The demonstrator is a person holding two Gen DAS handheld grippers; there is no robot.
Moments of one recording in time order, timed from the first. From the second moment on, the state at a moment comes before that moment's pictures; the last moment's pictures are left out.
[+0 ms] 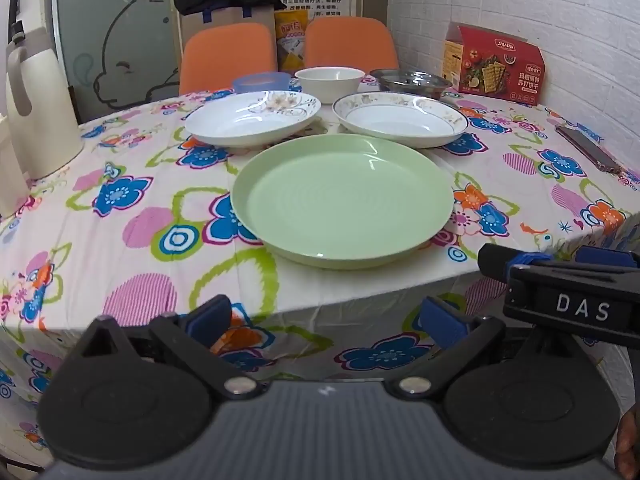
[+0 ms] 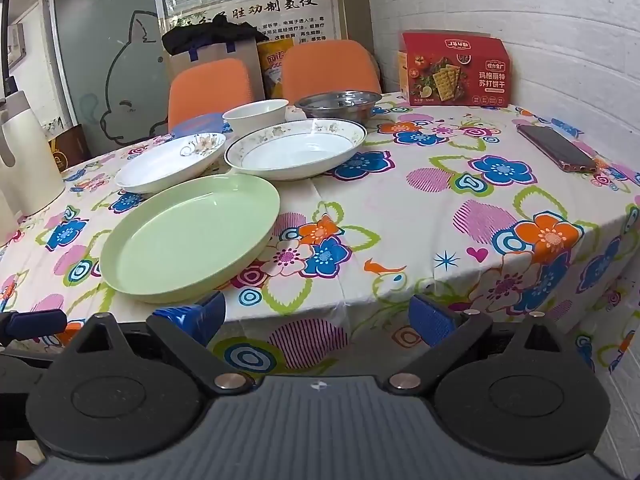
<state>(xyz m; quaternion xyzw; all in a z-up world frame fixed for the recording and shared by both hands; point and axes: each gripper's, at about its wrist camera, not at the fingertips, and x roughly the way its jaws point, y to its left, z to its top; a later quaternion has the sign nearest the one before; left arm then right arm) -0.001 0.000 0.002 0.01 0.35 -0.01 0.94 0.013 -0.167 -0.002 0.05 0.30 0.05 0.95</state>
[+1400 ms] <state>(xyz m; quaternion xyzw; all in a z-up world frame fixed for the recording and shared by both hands) -0.003 0.002 -0.002 0.01 0.35 -0.01 0.94 0.011 -0.164 -0.004 0.05 0.30 0.05 0.95</state>
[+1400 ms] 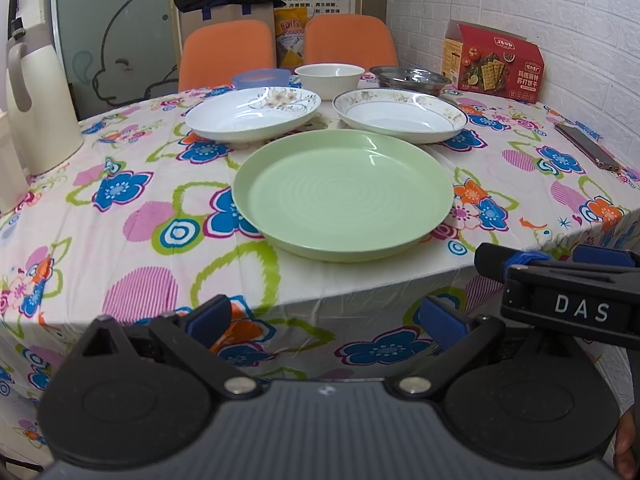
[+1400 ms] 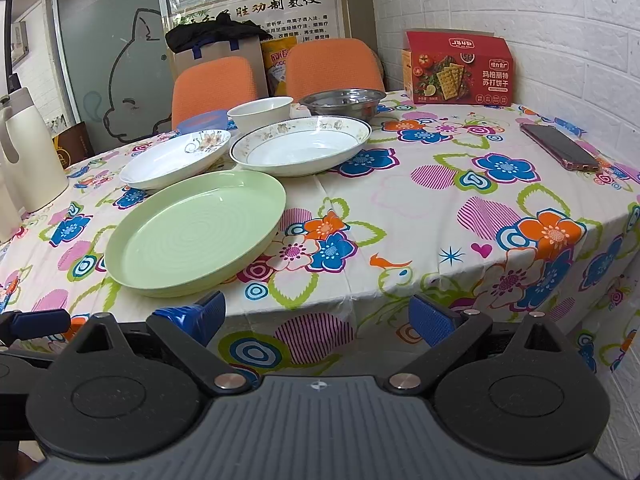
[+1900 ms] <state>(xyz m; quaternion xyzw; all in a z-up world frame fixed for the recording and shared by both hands) -0.004 0.002 -0.002 0.01 0.35 -0.02 0.94 0.010 -0.163 -0.004 0.05 0.30 0.05 0.95</state>
